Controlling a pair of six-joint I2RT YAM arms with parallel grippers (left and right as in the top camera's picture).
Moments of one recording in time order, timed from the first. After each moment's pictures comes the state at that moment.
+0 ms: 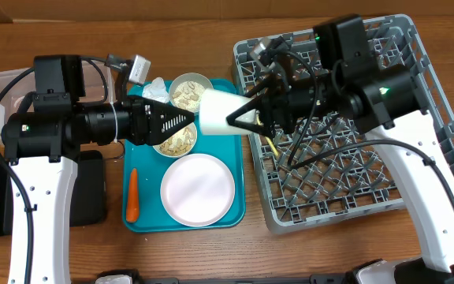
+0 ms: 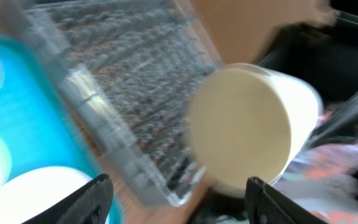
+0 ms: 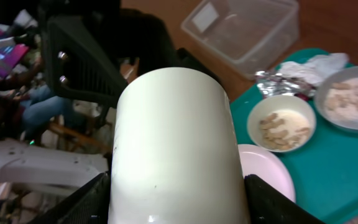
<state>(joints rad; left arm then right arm) 0.05 1.36 1.48 -1.14 1.03 0.02 0.37 1.58 1.78 -1.11 -0.95 -0.14</state>
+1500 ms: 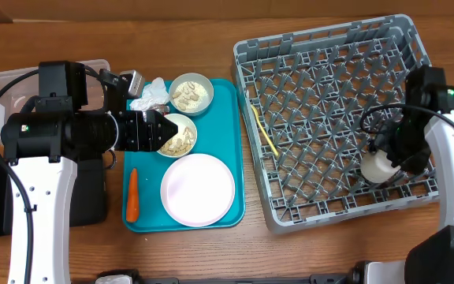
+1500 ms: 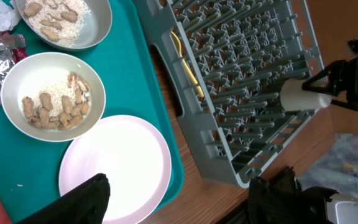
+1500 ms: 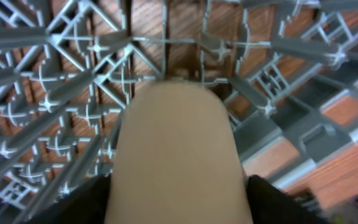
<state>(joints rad) 0.05 1.36 1.48 -1.26 0.68 0.02 -0.18 1.58 1.37 -1.36 0.06 0.37</state>
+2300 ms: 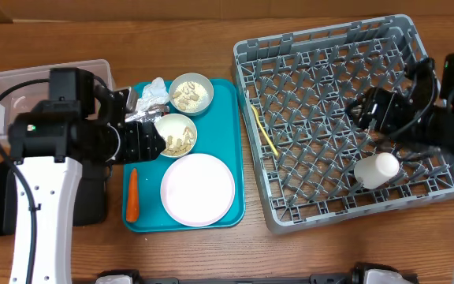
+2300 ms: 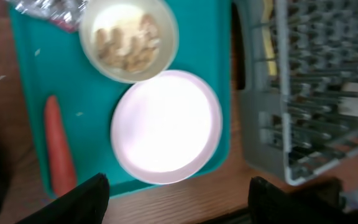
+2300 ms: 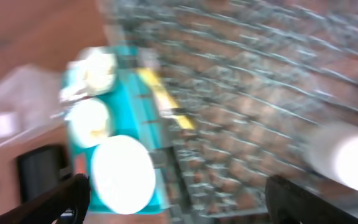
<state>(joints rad) 0.02 1.36 1.46 -1.38 0.39 -0.10 -0.12 1.33 1.63 -1.37 -0.44 0.24</state>
